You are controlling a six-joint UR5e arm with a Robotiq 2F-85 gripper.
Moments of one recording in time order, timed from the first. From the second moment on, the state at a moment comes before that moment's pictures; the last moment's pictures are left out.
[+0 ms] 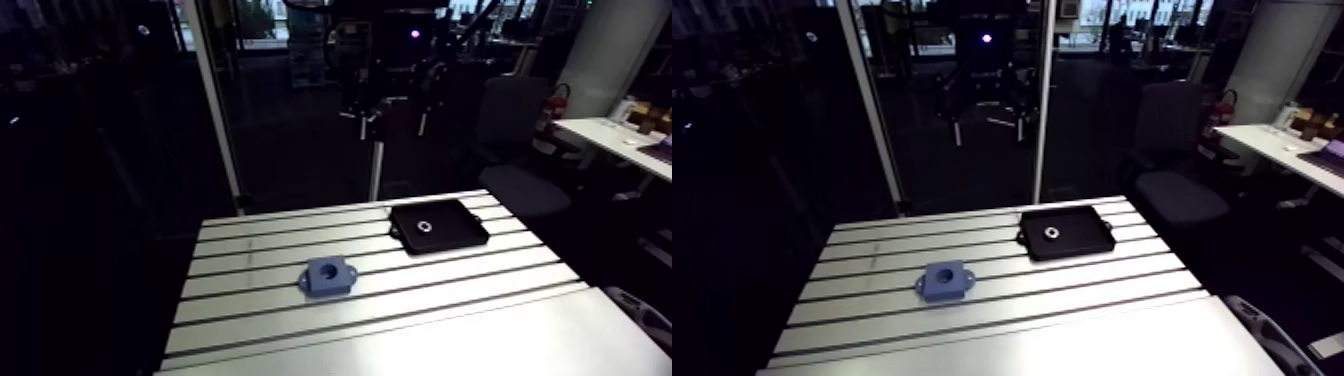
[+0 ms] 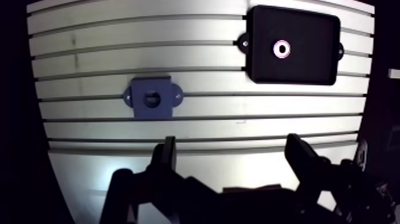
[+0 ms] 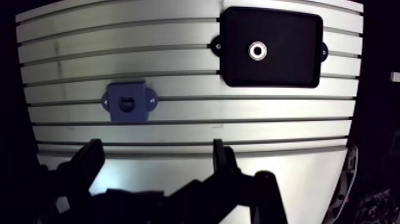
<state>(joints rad) -0.21 -1.42 1.57 -1.73 -1.58 -1.78</state>
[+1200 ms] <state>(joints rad) -0.33 -1.08 1.51 -2.00 -1.62 -1.94</state>
